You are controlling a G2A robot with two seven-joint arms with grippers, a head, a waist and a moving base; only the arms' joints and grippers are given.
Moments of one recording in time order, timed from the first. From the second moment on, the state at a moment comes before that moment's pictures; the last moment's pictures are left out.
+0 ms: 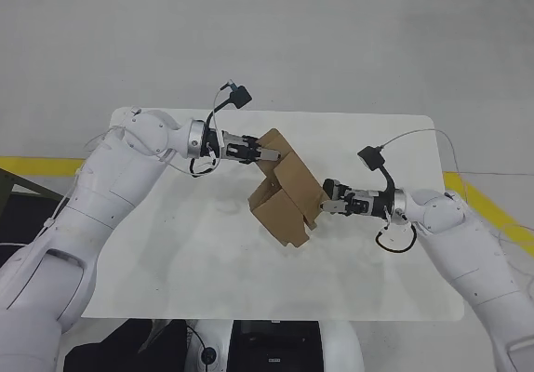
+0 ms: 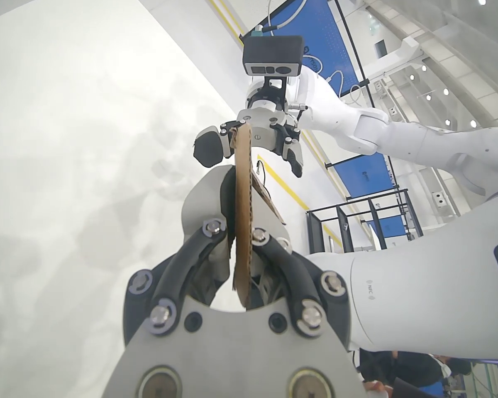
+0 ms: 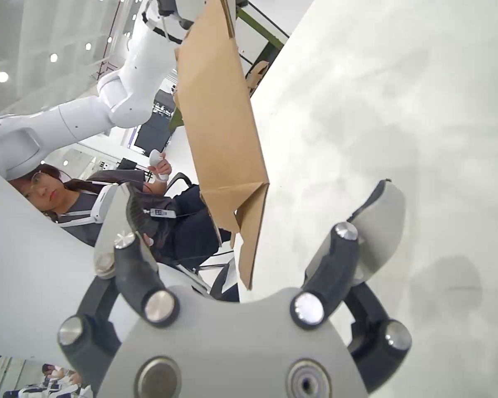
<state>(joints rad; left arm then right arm) 0.57 -1.07 -0.80 -1.12 -0.33 -0.64 -1.17 -0.94 -1.04 0.94 -1.21 0.30 -0.83 0.99</state>
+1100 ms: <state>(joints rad) 0.62 -1.07 -0.83 -1.17 -0.43 -0.60 -1.22 -0.89 -1.03 0.94 -1.28 0.57 -0.54 1.28</state>
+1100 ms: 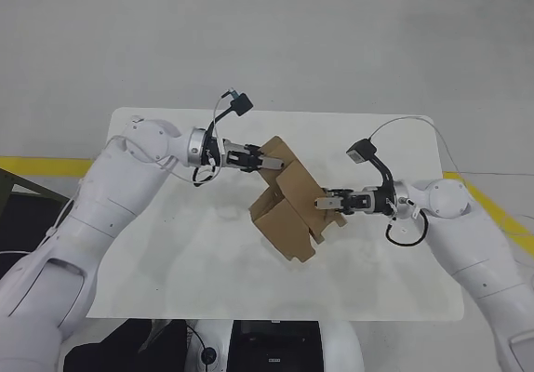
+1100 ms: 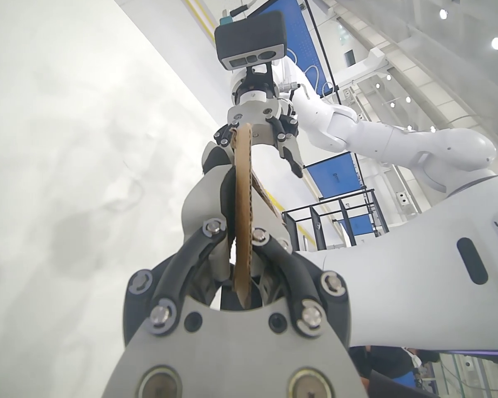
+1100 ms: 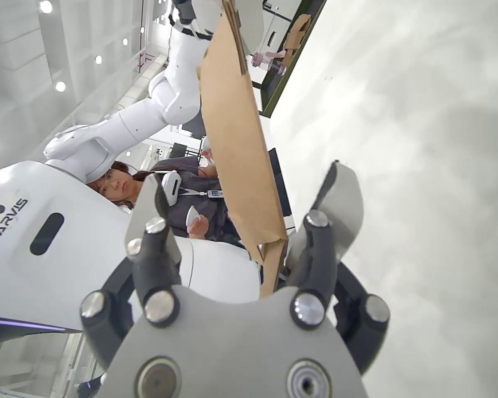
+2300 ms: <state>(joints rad) 0.70 -0.97 -0.94 -1.20 -0.51 -0.67 -1.15 -0.90 -1.03 0.96 -1.21 0.73 -0.53 1.27</state>
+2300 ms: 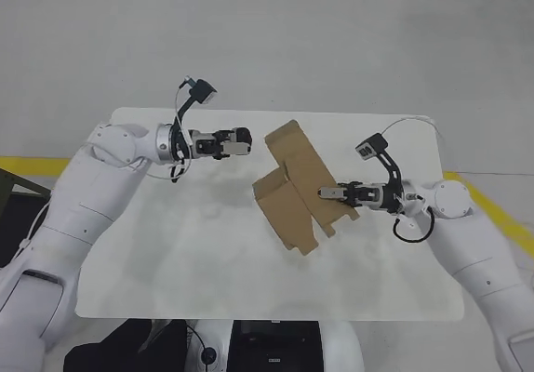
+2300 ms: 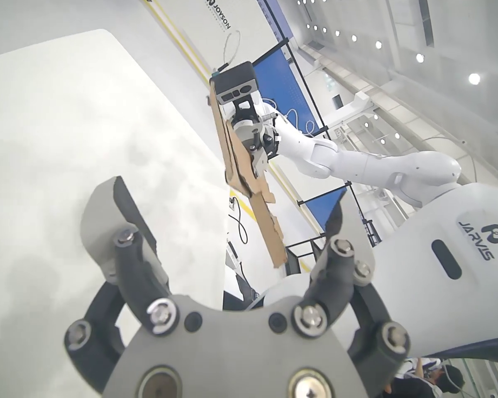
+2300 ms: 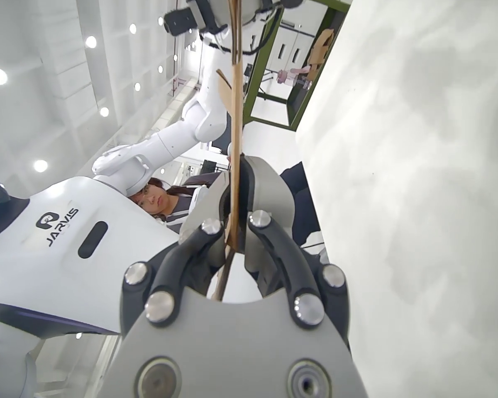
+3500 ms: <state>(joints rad) 0.81 -0.95 -0.99 -1.38 -0.39 -0.55 -1.06 -1.02 -1.02 1.08 -1.31 0.64 -0.45 0.98</state>
